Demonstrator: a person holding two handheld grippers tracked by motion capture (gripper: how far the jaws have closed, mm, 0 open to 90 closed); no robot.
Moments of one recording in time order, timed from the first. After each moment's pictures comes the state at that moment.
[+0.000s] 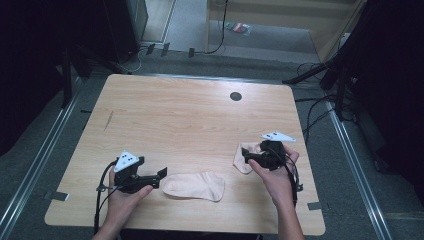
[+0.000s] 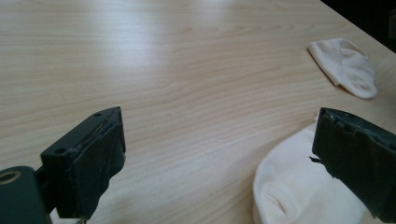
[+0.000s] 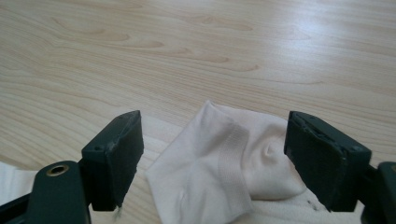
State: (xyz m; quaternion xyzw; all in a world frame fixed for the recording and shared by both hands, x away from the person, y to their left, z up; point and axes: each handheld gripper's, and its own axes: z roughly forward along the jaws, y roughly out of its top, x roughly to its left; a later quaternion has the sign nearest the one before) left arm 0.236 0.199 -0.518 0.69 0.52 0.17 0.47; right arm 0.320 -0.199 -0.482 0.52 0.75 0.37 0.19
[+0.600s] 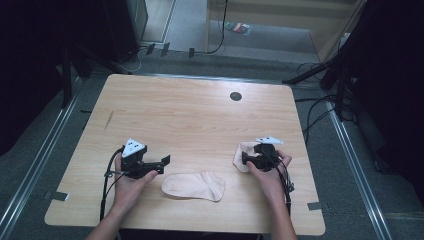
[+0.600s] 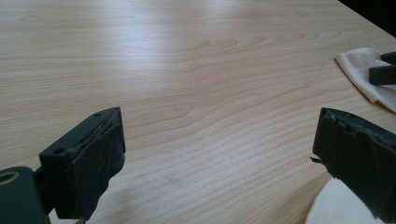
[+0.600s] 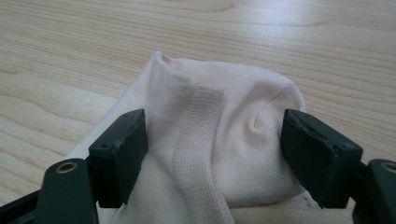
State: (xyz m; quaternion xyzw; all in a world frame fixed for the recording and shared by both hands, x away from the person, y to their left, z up) left arm 0.273 0.193 -0.527 0.69 0.52 0.18 0.46; right arm 0.341 -0.197 -0.539 0.56 0.75 0.30 0.21
